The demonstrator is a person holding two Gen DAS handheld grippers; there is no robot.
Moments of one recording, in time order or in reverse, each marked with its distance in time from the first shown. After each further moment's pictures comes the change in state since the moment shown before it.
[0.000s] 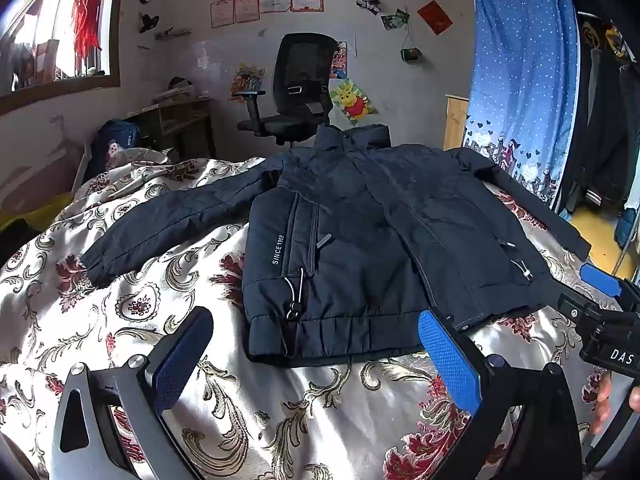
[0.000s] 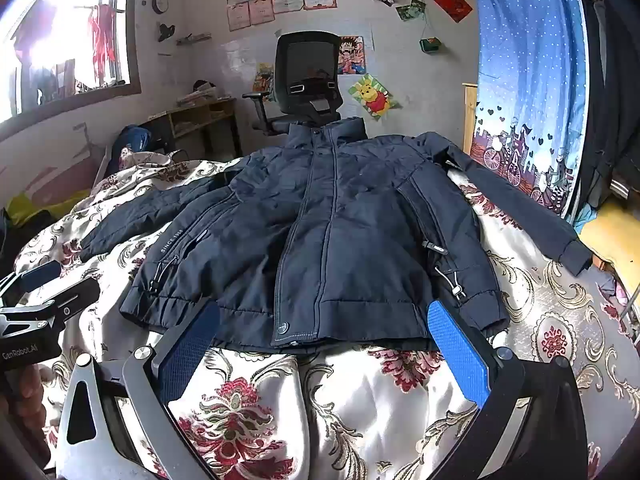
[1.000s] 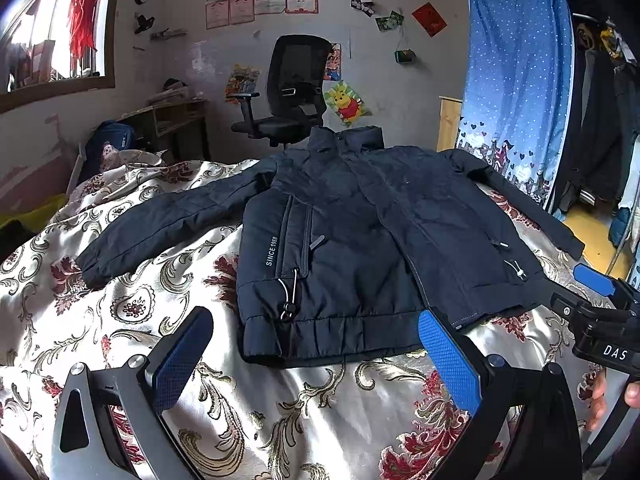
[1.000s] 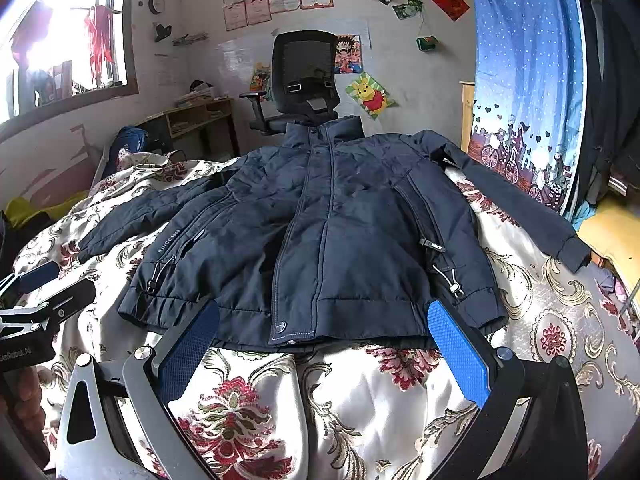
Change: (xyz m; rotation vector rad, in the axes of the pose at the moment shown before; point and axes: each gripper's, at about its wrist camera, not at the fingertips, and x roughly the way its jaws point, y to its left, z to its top) left arm -0.003 -0.003 0.000 0.003 -0.008 -0.022; right arm 0.001 0.000 -0.002 0.005 0.004 0.004
